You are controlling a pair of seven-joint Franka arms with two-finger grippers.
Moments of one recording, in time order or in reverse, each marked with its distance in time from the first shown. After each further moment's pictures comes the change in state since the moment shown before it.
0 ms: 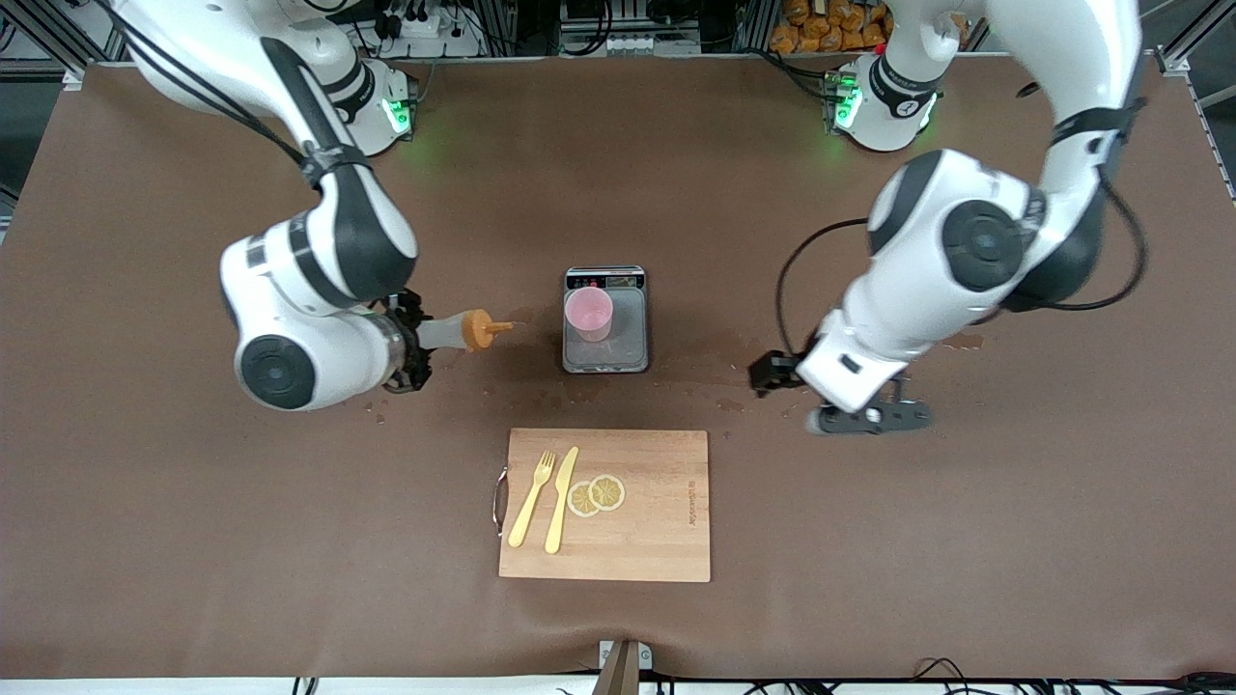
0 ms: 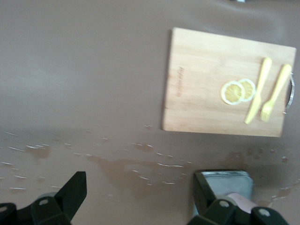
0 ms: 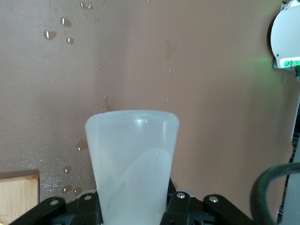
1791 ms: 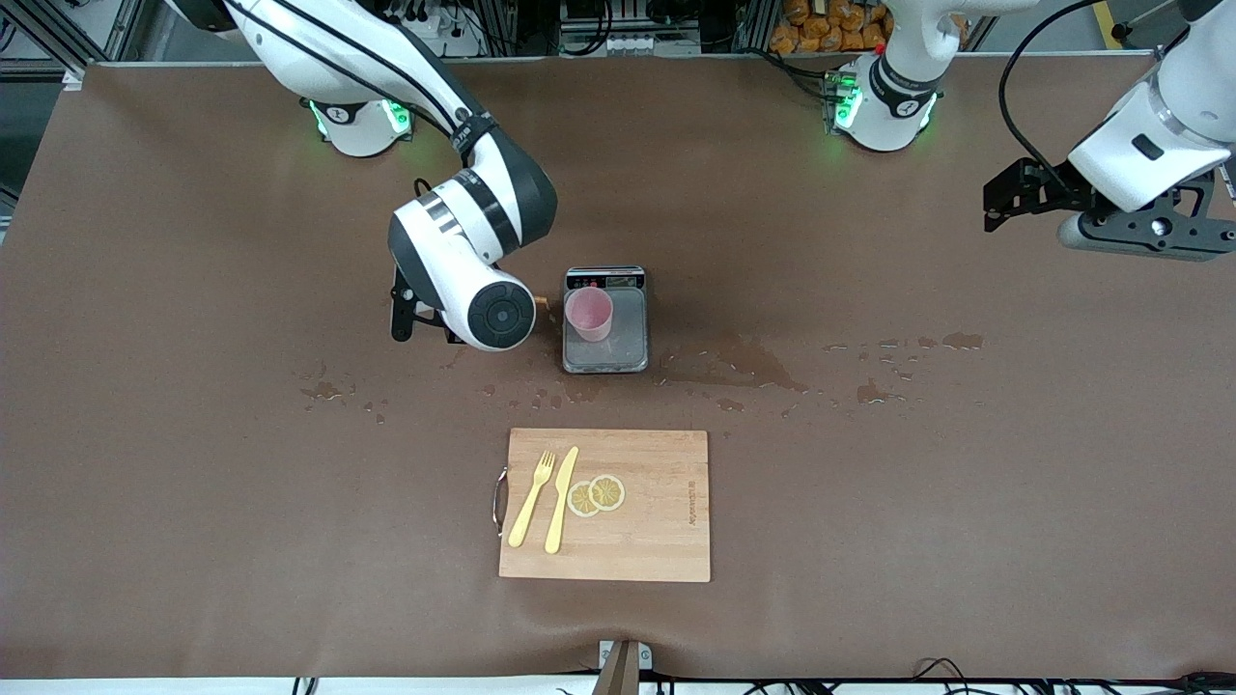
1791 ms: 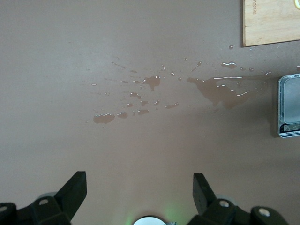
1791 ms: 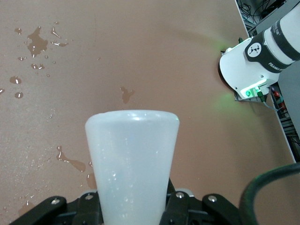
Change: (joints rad) left arm 0.018 -0.466 0.255 -0.165 0.000 -0.465 0.445; right arm 0.213 0.041 0.000 0.001 -0.277 -0.193 0.358
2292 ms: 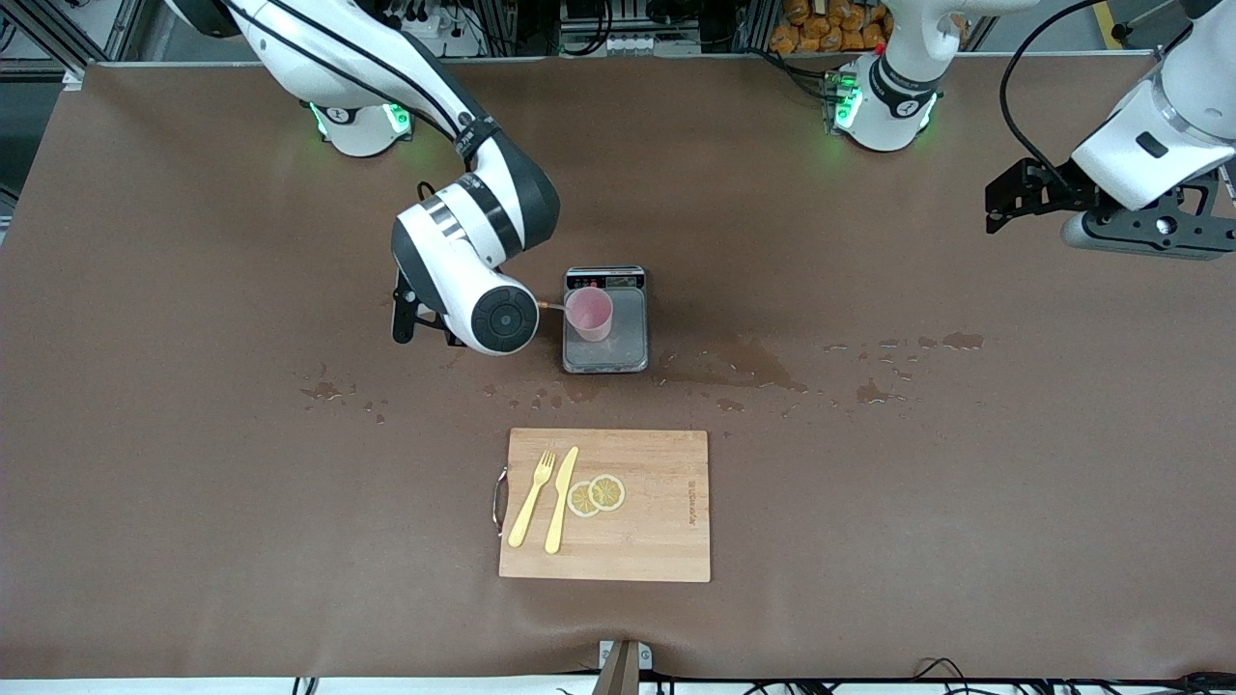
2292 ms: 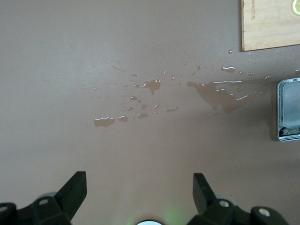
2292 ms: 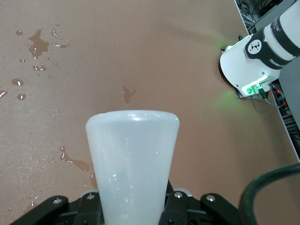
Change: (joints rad) left arm -0.001 0.000 0.000 -0.001 0.000 0.025 0.000; right arm 0.004 0.025 0.000 0.029 -0.002 -0.002 0.022
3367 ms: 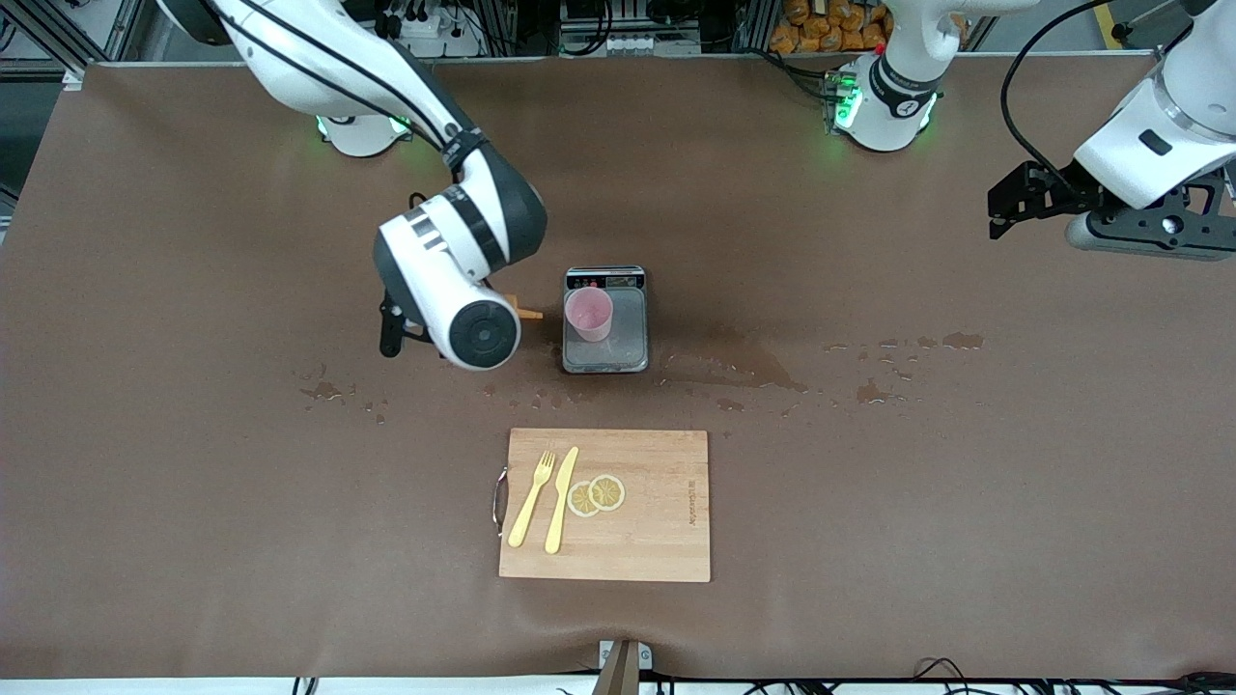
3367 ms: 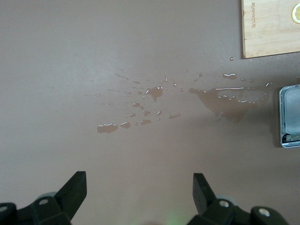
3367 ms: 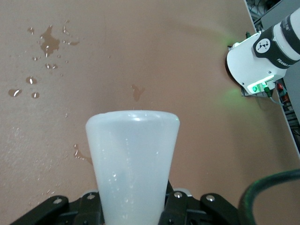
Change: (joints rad) left arm -0.003 0.001 -0.001 0.002 0.016 0.022 -0.001; right arm -0.060 0.012 -0.008 0.060 0.042 0.001 -0.089
